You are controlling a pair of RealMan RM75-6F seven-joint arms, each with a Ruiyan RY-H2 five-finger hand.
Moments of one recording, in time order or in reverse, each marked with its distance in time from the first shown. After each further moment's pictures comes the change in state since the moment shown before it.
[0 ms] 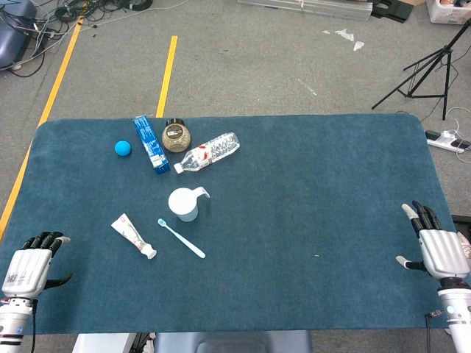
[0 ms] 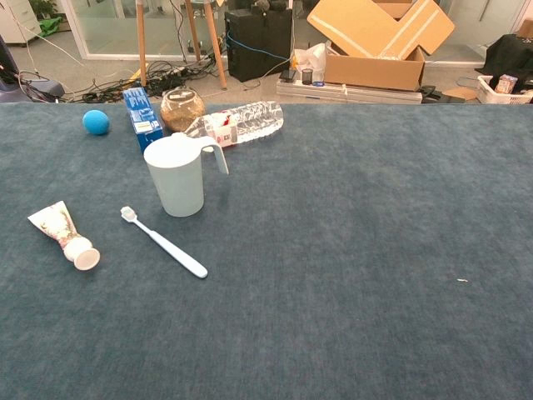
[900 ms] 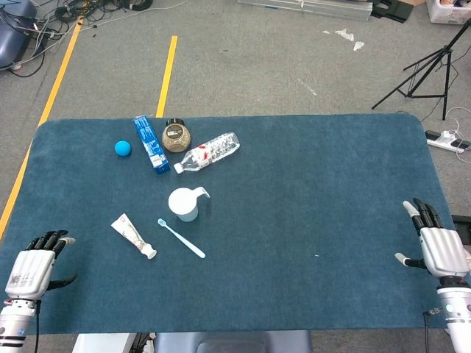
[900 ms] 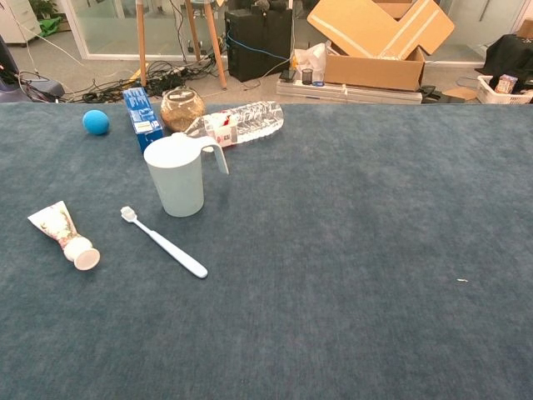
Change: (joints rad) left arm 0.000 -0.017 0.009 0.022 0.055 0.018 -0.094; right arm -0.001 -0.009 0.012 -0.002 0.006 0.018 0.014
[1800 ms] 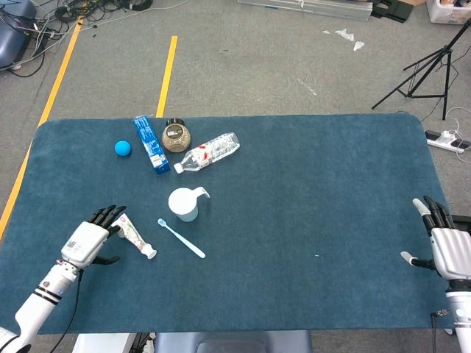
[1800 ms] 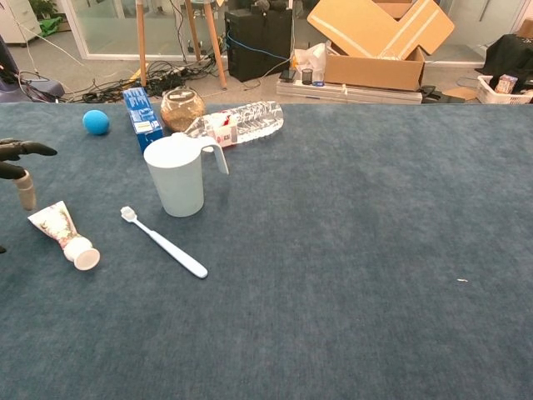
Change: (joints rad) left arm -0.273 -0.165 0.007 0.352 0.200 -0.208 -0.283; right arm -0.031 0.026 0.009 -0.010 -0.029 0.059 0.084
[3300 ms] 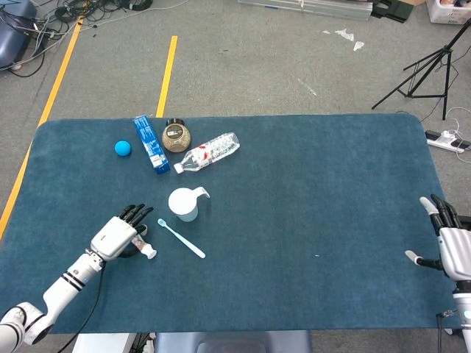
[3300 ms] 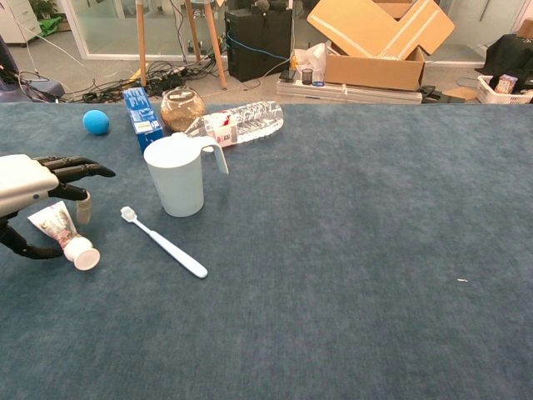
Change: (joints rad) left arm -0.125 -0.190 0.078 0.286 0.064 0.019 0.019; right arm -0.016 0.022 0.009 0.000 -0.017 0.014 0.062
